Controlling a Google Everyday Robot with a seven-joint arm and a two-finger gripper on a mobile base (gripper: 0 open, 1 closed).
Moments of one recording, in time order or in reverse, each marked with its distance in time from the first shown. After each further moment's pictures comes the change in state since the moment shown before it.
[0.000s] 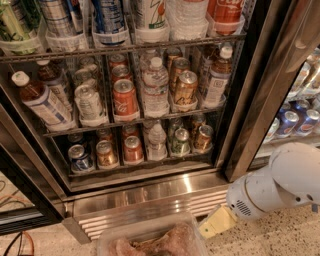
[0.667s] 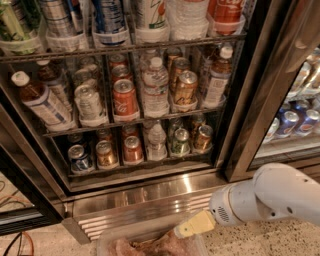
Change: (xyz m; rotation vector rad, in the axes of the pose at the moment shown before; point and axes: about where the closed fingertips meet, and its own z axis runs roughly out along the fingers) arm -0.015 0.015 0.053 -0.063 -0.126 0.104
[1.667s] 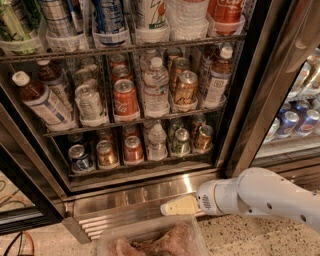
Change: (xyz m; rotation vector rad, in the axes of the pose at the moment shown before) arm -0.042 -0.024 0.048 0.025 -0.173 0.178
